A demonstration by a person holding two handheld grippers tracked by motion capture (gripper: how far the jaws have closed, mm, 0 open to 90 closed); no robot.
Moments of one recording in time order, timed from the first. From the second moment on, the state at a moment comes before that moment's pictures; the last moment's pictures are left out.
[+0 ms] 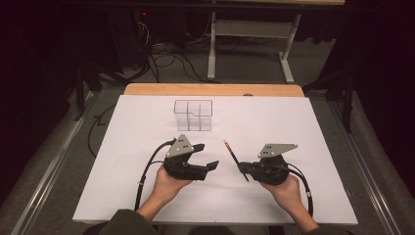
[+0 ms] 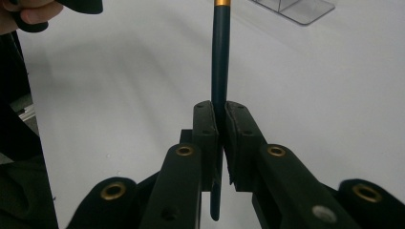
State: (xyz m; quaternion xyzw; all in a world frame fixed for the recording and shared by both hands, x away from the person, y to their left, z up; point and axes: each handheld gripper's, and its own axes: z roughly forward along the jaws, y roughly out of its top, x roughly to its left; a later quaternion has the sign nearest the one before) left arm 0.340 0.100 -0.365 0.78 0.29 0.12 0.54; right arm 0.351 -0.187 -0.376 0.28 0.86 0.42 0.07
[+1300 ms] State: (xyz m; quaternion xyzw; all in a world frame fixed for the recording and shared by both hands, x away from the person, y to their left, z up) left arm 0.348 0.078 -0.376 0.78 0.30 0.07 0.54; right arm 0.344 -0.156 -0.376 0.24 0.87 0.43 0.07
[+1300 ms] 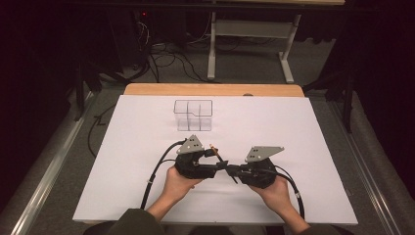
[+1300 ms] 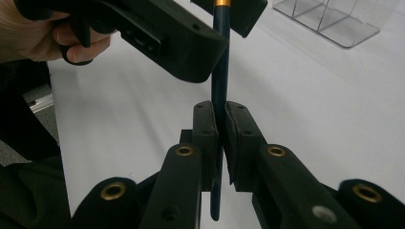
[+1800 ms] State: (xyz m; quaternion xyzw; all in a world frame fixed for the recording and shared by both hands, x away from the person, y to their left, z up) left arm 0.348 0.076 -0.377 0.79 0.28 0.03 0.55; right arm 0.342 -0.153 -0.376 0.23 0.87 0.44 0.07
